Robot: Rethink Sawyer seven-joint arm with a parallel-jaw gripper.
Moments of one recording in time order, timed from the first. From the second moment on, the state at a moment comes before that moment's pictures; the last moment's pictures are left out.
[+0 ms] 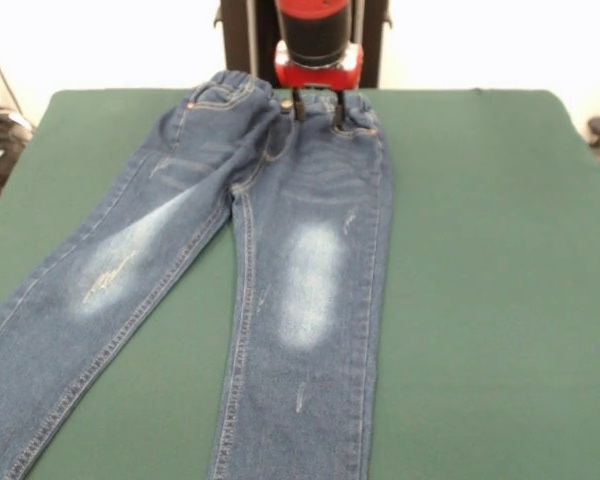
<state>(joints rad) -0.32 -0.51 -0.02 2.05 -0.02 0.31 1.62</state>
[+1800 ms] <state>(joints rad) -0.26 -0.58 -0.05 1.90 0.10 0.56 1.62</state>
